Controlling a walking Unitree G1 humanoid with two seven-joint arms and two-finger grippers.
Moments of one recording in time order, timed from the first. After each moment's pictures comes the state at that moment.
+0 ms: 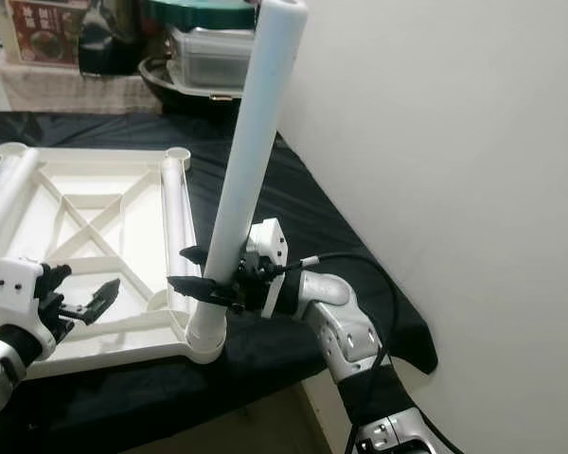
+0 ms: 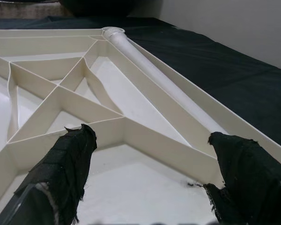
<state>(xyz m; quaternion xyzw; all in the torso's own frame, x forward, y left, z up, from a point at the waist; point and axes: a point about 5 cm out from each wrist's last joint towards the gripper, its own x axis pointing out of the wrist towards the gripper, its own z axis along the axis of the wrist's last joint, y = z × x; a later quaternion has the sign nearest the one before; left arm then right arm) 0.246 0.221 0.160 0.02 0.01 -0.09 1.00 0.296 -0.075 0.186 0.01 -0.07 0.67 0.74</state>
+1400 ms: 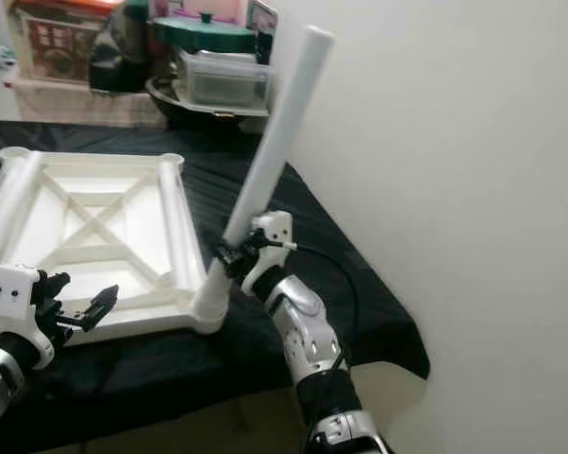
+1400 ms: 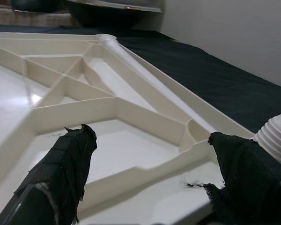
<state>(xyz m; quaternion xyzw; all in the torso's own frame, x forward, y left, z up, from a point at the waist) 0.244 0.221 0.154 0.00 0.02 -0.08 1.00 0.334 -0.075 0.156 0.12 -0.07 0.29 0.94</state>
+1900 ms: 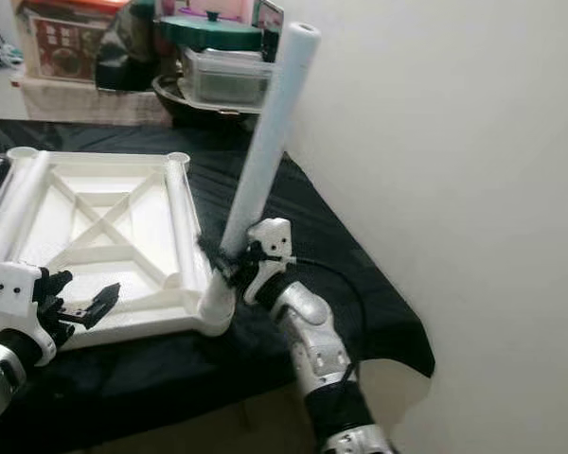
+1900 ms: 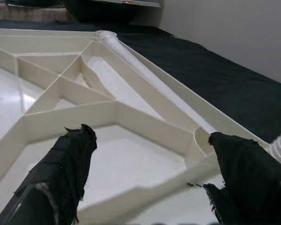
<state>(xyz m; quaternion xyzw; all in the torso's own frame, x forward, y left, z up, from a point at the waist) 0.247 0.221 0.153 0.00 0.02 -0.09 1.00 0.314 -0.066 0.164 0.07 -0.08 0.47 0.88</state>
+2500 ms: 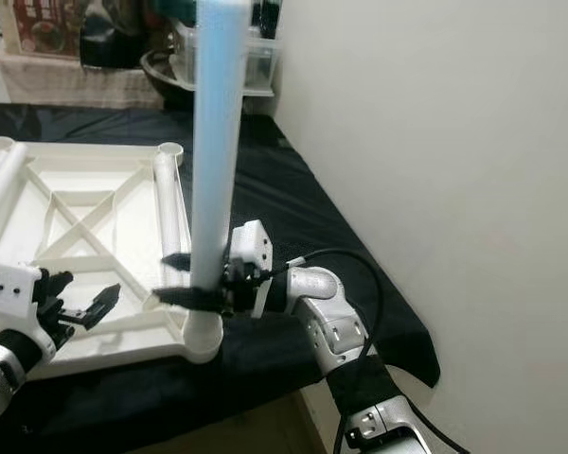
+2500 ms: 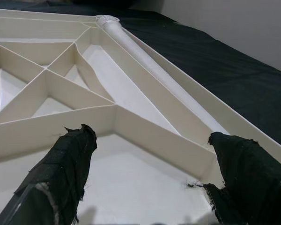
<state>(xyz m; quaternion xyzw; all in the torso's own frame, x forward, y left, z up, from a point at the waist) 0.244 0.222 0.151 -0.01 0.03 -0.09 1.00 0.296 -0.058 0.189 -0.03 -0.08 0.71 0.69</state>
